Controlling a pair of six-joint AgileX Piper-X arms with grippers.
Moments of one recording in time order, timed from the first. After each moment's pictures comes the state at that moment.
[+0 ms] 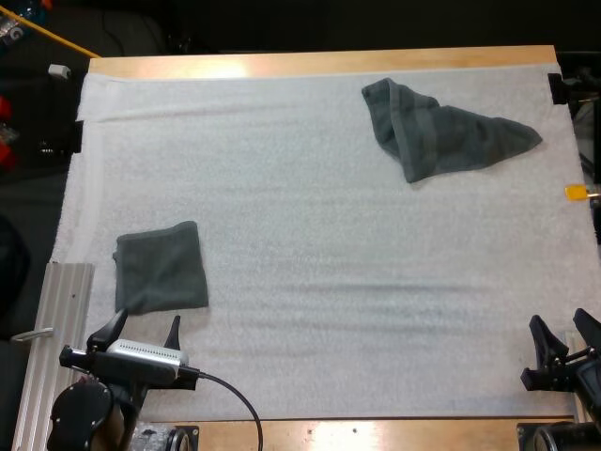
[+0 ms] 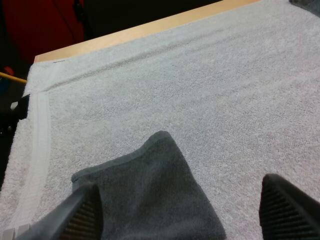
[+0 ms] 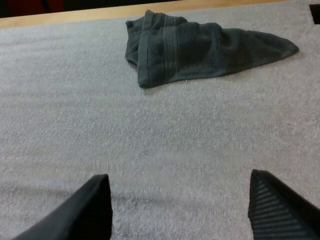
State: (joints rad) left arm -0.07 -0.01 -0.48 0.97 0.02 -1.59; right arm 0.10 -0.01 -0.51 1.02 -0.11 -1.77
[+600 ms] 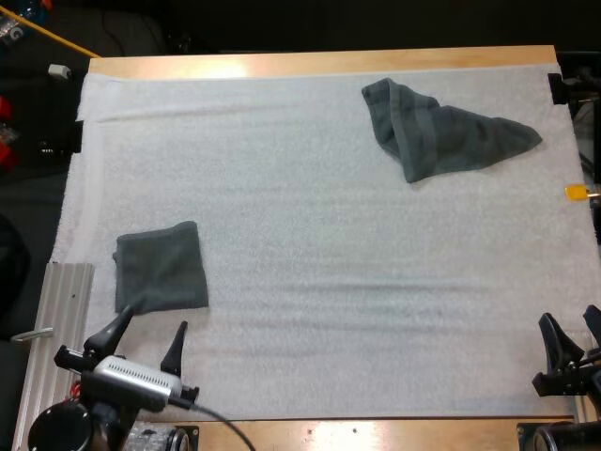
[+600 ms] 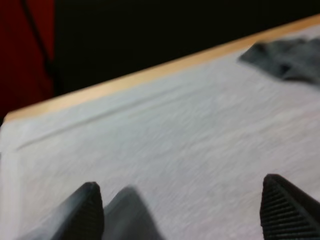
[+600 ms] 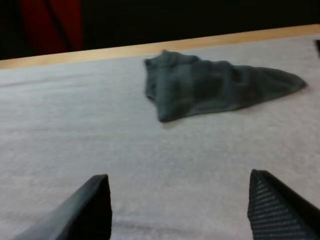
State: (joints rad) left arm -0.07 -0.01 -0.61 0.98 0.19 -1.59; right arm 0.10 0.02 -0.63 1.02 -0.15 -1.73
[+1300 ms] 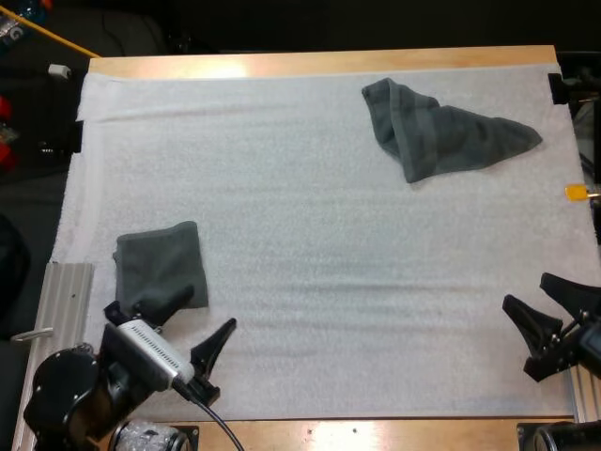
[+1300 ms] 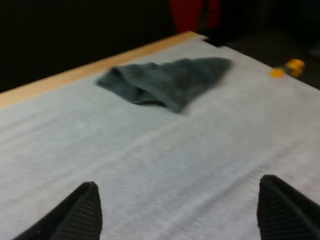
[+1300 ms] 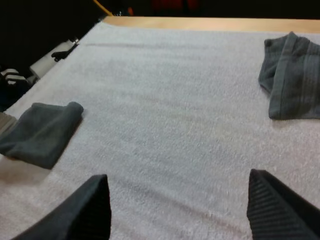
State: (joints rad) left arm -0.21 0.25 -0.69 0.89 0.48 -1.67; right arm 0.10 0.37 -0.84 1.01 -0.49 -1.82
